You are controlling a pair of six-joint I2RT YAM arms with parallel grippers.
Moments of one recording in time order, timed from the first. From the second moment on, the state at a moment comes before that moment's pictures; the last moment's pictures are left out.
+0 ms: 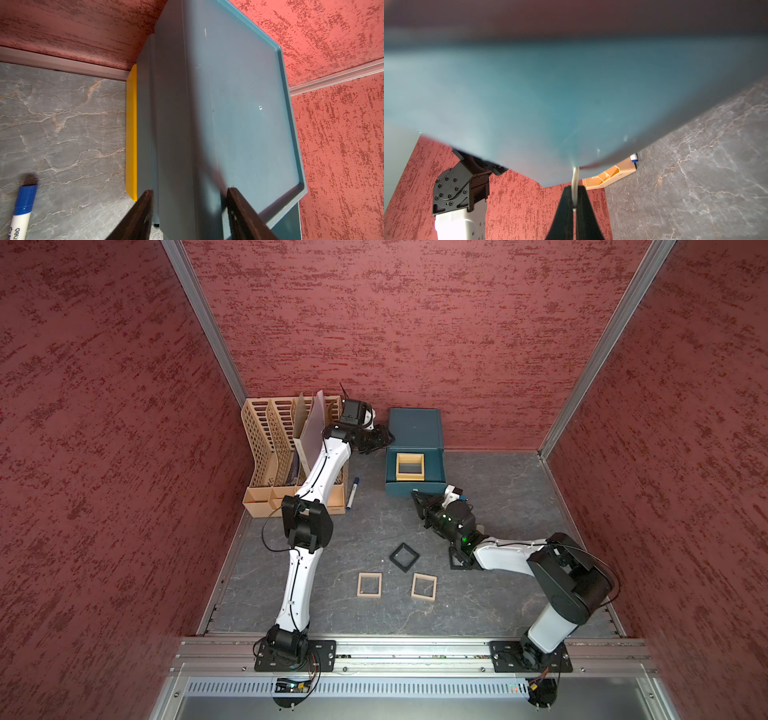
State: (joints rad) left arm -0.26 2.40 2.54 -0.87 0.39 -0.52; right arm 0.63 1.70 0.77 0.85 0.04 1.59
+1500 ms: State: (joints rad) left arm -0.27 2.40 2.54 -0.87 0.38 -0.52; right arm 0.50 2.00 1.29 0.59 0.01 1.60
